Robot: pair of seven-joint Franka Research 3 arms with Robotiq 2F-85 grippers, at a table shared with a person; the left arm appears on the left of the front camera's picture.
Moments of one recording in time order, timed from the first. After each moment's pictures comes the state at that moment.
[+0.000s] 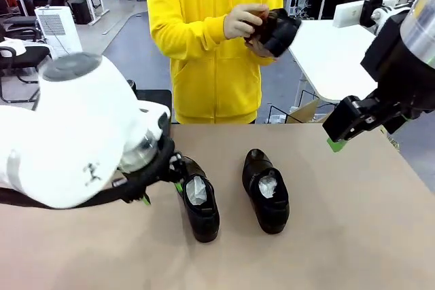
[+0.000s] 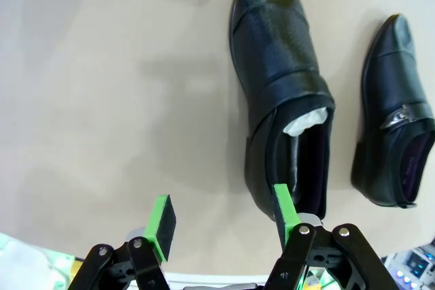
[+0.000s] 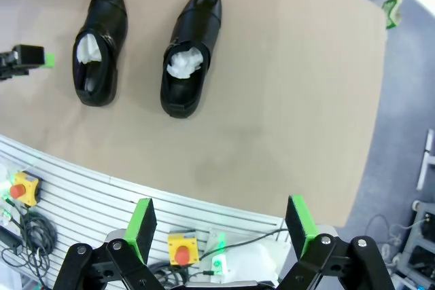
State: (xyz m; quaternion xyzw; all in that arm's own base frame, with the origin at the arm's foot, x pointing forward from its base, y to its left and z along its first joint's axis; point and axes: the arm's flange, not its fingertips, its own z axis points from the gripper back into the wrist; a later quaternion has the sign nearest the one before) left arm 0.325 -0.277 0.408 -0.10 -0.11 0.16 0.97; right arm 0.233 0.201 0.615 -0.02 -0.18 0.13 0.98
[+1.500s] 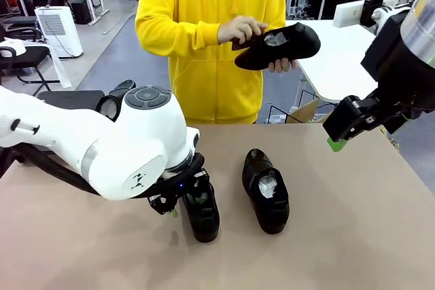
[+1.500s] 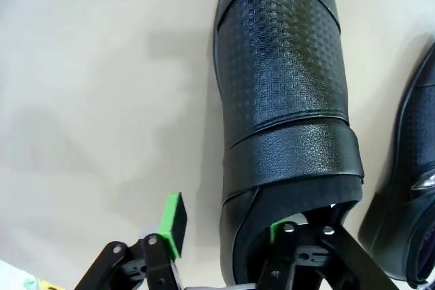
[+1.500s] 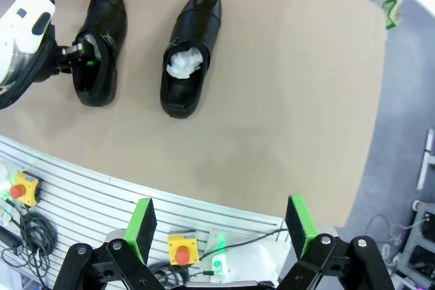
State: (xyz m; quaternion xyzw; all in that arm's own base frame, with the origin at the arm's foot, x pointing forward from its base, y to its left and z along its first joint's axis) left arm 0.371 -0.323 0.337 -0.07 -0.08 0.21 0.97; right arm 0.233 0.201 0.615 -0.02 -0.18 0.13 0.98
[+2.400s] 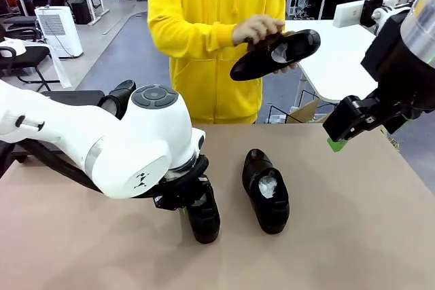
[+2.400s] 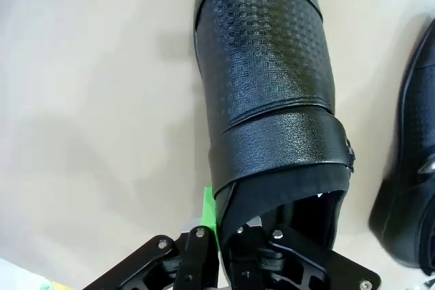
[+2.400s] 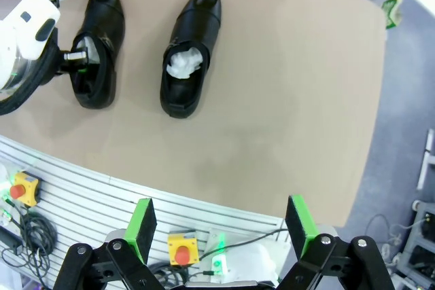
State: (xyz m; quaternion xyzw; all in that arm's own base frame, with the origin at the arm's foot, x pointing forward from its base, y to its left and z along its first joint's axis) left arm 0.365 -0.331 0.340 -0.05 -0.07 0.17 0.98; right arm 0.233 0.201 0.615 -0.02 -0.18 0.13 0.98
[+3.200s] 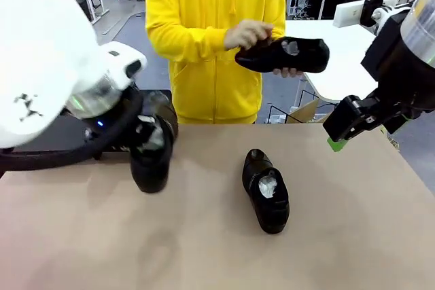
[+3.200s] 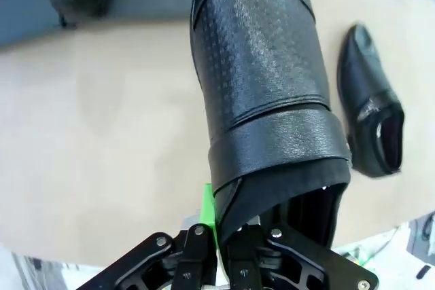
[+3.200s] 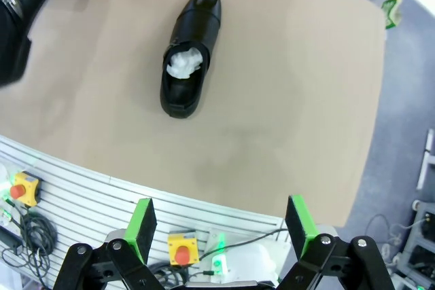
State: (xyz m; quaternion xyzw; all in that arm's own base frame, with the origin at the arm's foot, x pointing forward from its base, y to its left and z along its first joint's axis) left arm 0.340 -0.223 0.517 -0.08 -0.19 0.04 0.98; right arm 0.233 0.201 0.615 -0.02 -0.18 0.13 0.98
